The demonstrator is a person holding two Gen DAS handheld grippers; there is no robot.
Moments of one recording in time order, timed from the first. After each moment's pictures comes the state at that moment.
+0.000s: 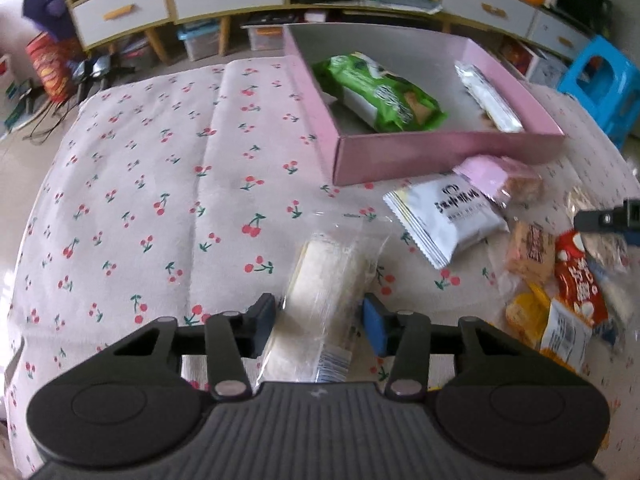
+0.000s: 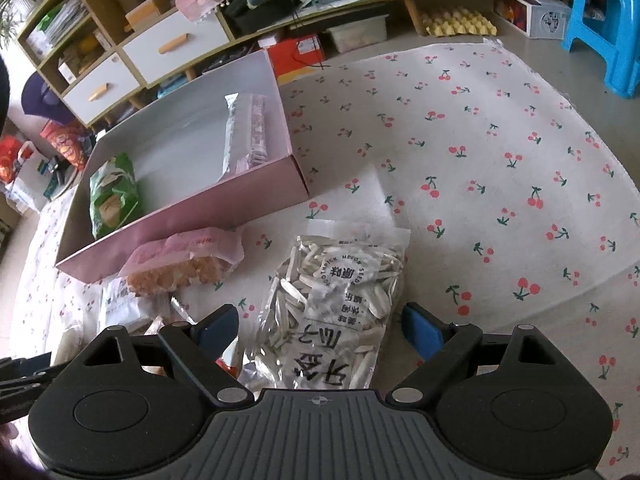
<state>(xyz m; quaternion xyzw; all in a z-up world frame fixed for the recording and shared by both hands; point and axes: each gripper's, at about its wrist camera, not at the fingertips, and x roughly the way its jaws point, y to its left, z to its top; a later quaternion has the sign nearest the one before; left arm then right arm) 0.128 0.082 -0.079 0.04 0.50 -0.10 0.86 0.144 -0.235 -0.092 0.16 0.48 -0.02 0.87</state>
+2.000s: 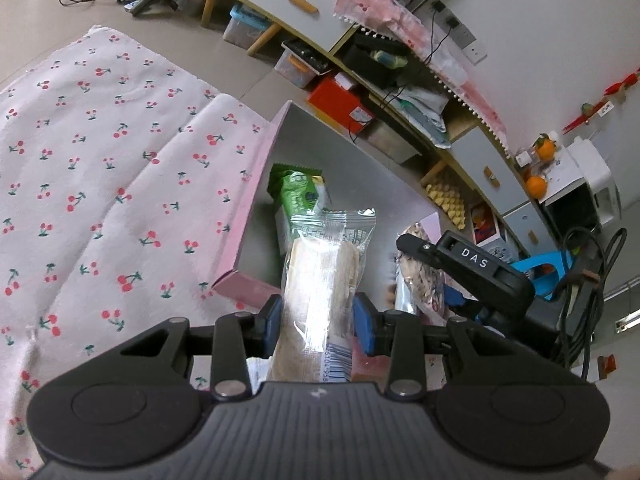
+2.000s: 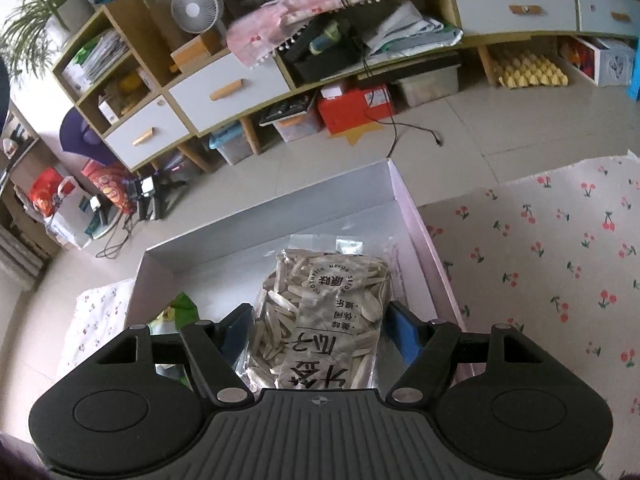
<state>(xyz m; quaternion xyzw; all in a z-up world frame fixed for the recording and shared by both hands) 0.175 0.073 -0.041 -0.29 0.45 -0.09 0.84 0.287 -0.184 -0.064 0.18 0.41 0.05 0.89</state>
